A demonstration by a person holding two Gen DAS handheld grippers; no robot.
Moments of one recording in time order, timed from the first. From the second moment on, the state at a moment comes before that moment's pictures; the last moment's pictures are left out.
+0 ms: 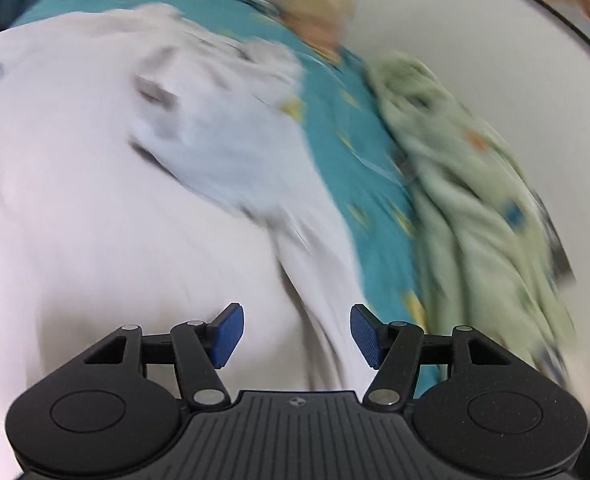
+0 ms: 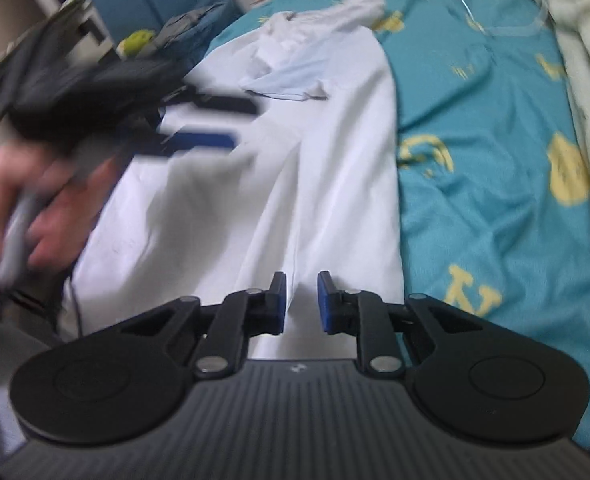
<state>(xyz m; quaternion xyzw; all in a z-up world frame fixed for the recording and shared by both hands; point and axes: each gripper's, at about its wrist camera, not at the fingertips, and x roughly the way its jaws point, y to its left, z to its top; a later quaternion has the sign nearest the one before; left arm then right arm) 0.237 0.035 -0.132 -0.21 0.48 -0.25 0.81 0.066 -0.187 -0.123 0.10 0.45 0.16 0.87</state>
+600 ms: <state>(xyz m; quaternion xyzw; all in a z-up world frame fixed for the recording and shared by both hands) 0.331 0.016 -0.163 -0.30 0.44 -0.13 0.84 0.072 -0.163 -0.149 0.05 0.50 0.21 0.84</state>
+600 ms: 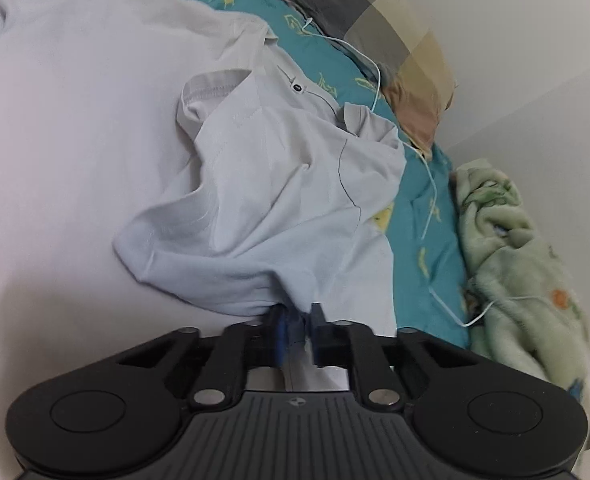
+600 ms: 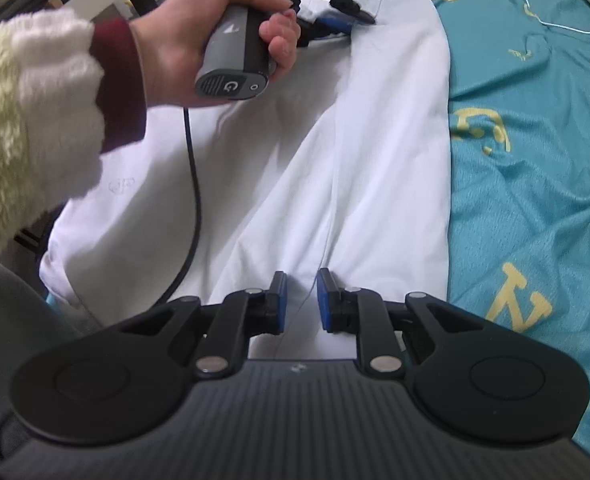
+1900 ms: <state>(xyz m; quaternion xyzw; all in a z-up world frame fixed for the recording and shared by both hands) 0.043 0.054 -0.005 -0.02 0.31 -0.17 0.94 0.052 -0.192 -0.063 0.11 0.28 0.18 0.94</state>
